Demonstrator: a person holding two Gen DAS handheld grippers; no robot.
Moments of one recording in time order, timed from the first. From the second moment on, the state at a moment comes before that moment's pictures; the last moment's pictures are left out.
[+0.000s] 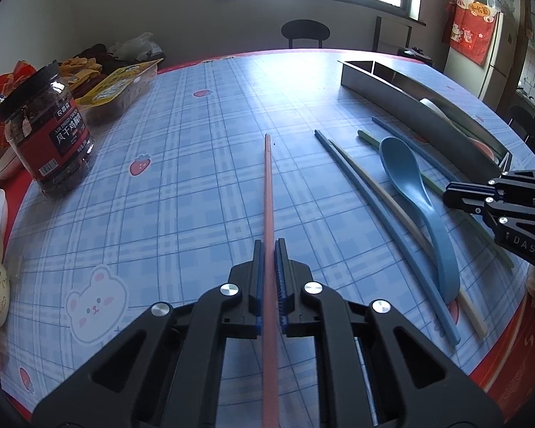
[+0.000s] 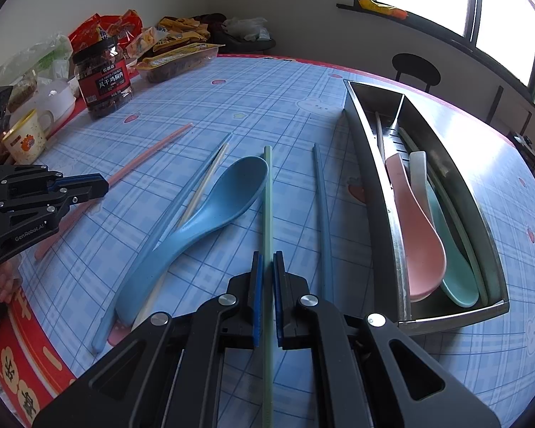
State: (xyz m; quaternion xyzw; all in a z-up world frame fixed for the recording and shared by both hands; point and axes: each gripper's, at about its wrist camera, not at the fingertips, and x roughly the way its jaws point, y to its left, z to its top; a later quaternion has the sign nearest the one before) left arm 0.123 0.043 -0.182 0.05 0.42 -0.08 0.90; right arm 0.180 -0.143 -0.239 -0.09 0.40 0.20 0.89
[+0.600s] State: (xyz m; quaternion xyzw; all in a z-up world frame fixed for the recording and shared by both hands) left arm 0.113 0.058 -0.170 0.02 0.39 -0.07 0.92; right arm 0.169 -0.152 -0.228 -0.08 0.35 0.18 0.91
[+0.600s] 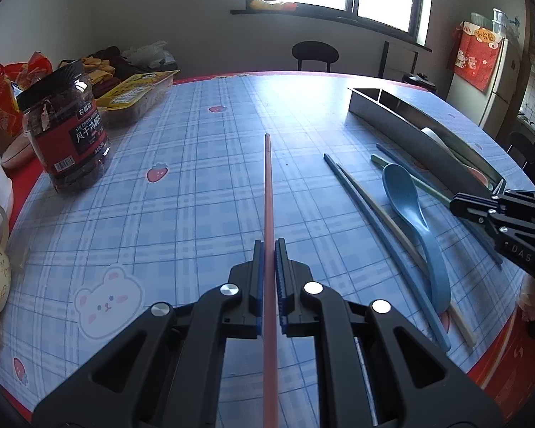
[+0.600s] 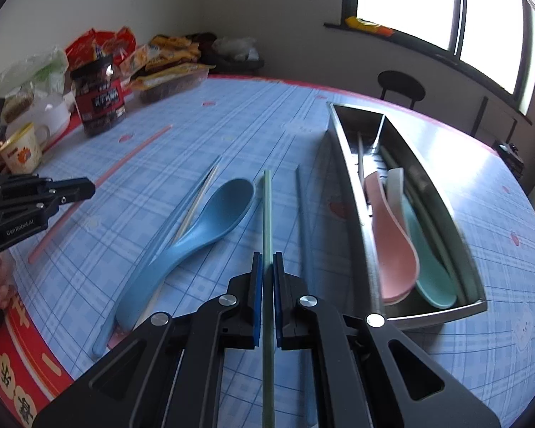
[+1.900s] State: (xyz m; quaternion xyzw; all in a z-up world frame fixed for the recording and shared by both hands) left arm 0.150 0.020 -0.102 -0.21 0.38 -0.15 0.89; right arm 0.175 -0.255 -0.170 0.09 0.25 0.21 0.94
